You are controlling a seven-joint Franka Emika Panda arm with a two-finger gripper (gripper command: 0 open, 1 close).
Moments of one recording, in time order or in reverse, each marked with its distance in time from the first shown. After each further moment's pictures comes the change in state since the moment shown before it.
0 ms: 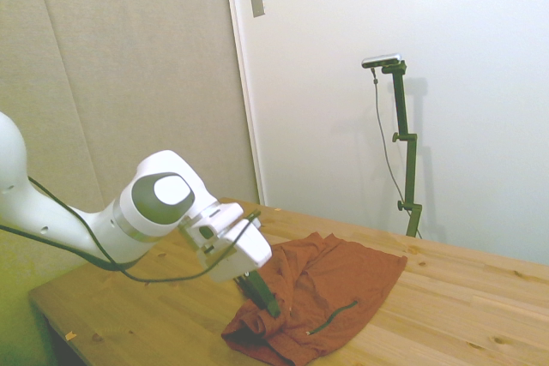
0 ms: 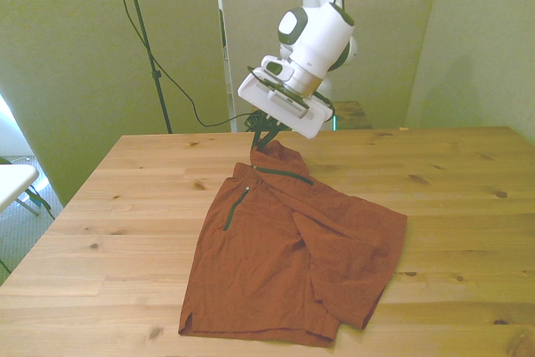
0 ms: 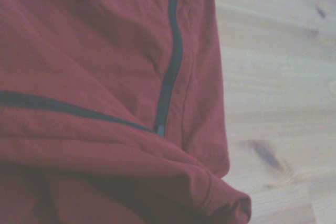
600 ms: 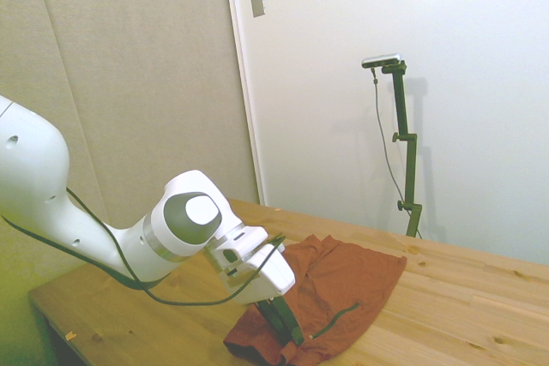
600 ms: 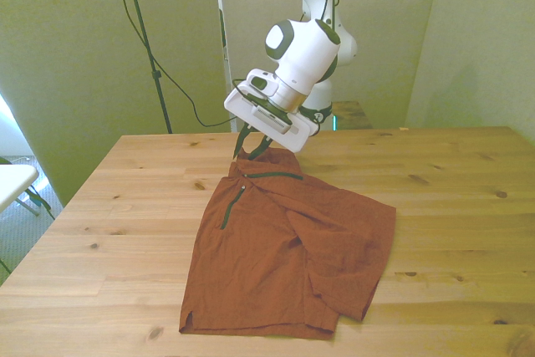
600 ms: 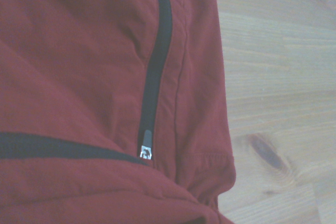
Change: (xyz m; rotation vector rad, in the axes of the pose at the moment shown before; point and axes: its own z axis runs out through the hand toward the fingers) arm 0.018 -0.003 0.029 -0.027 0.004 0.028
